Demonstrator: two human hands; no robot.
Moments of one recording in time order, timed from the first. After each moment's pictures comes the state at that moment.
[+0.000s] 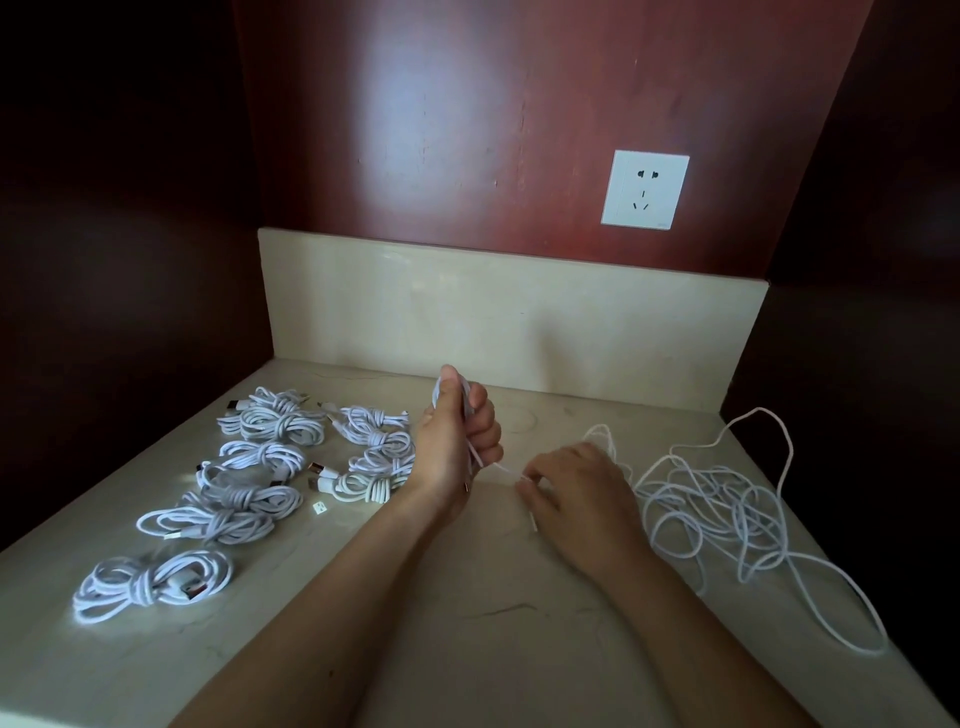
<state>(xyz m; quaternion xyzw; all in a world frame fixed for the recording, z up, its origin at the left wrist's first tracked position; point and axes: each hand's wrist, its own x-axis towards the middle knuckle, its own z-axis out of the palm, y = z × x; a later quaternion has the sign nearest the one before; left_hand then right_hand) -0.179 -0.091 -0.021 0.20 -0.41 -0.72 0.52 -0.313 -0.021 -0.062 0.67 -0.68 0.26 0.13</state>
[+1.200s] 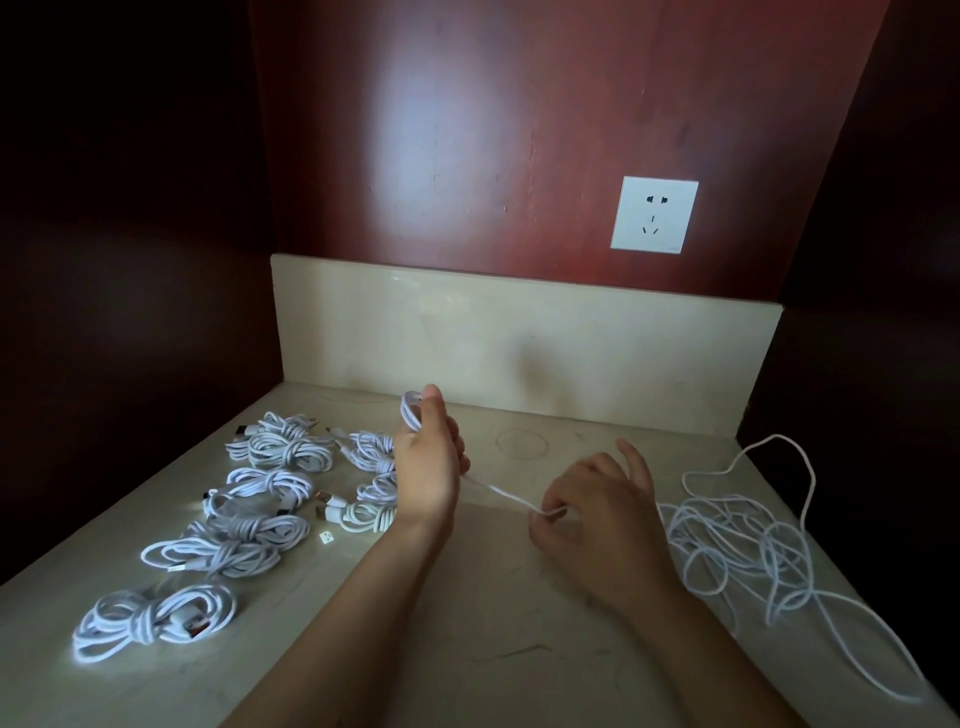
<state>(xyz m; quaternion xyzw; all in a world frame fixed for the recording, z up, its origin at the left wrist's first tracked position) -0.169 -0.100 -0.018 0.33 -0.39 -0.57 0.64 -0.305 -0.014 -0.045 0.67 -0.66 0.29 0.17</state>
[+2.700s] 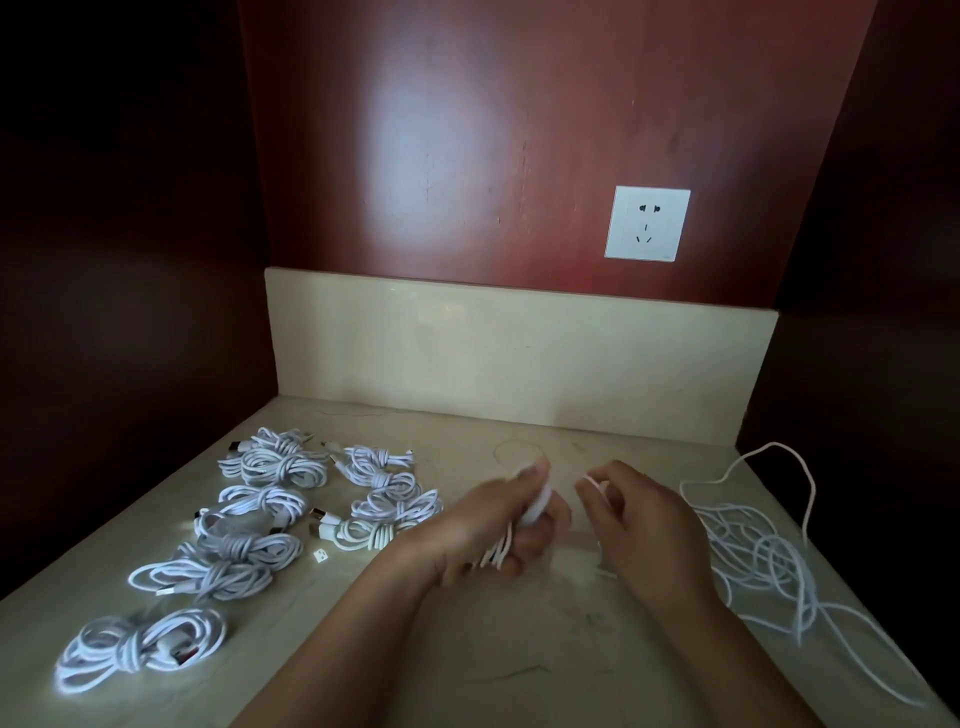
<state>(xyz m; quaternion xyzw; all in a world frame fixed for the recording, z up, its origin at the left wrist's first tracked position) -0.173 -0.079 -0.023 0.25 -0.67 -0.67 0.20 -0.337 -0.009 -0.047 0.58 -0.71 0.38 0.14</state>
